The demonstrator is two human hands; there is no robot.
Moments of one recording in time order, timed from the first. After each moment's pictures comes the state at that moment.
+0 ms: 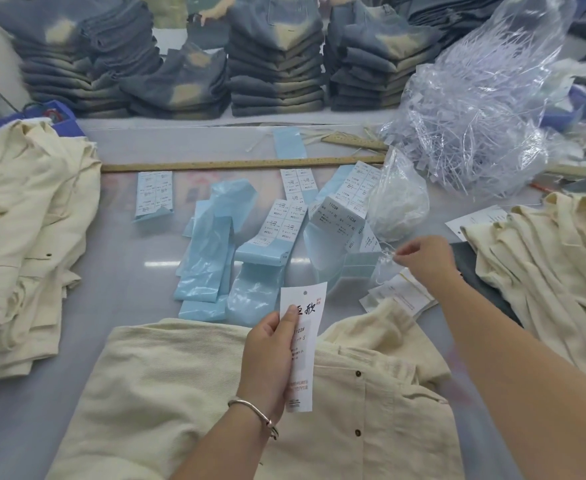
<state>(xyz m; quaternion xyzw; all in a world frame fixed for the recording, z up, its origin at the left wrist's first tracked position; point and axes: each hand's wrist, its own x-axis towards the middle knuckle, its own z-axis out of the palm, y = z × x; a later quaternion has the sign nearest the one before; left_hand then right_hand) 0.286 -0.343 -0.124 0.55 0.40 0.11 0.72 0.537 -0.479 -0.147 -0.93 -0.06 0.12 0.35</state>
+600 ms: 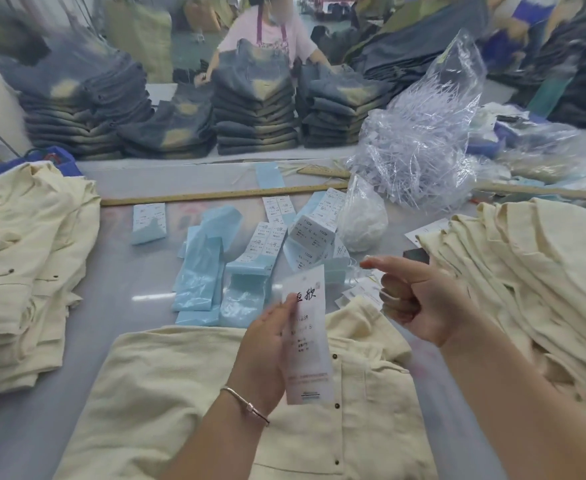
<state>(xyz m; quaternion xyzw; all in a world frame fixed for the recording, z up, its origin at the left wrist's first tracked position) 0.258 -0.369 -0.071 0.39 0.26 0.05 0.88 0.394 -0.529 -0.035 -0.56 -0.06 0.38 0.74</state>
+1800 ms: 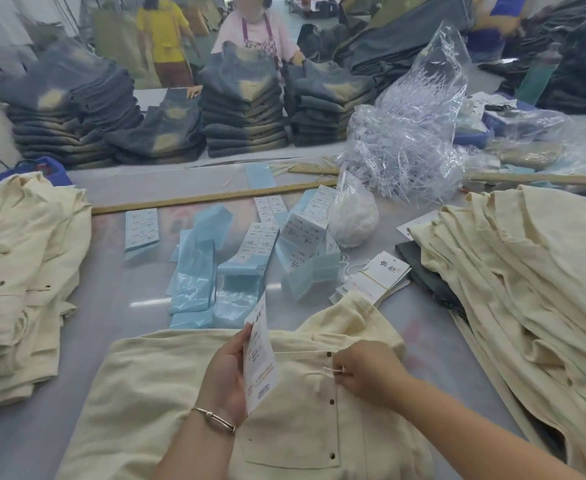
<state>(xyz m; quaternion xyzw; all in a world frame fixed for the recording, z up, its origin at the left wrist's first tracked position) 0.244 -0.329 -0.142 0.27 0.38 0.00 0.89 0.356 -0.529 -0.159 -0.89 -0.43 0.15 0.06</state>
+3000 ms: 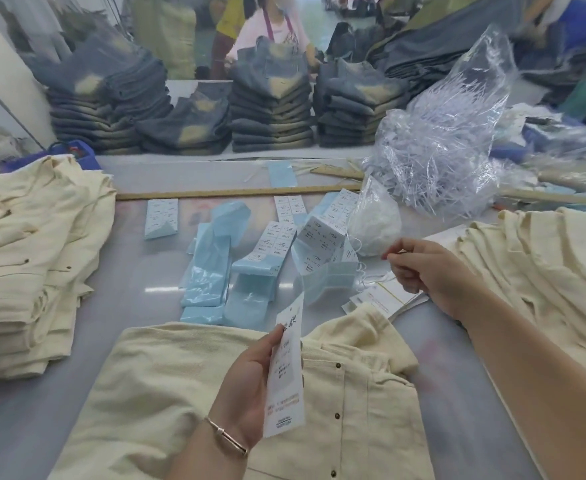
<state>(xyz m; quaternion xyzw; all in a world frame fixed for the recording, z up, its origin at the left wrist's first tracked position) 0.240 -0.357 -0.104 0.20 0.30 -0.06 0.93 0.468 -0.532 -0.055 -0.71 -0.17 0.28 0.62</state>
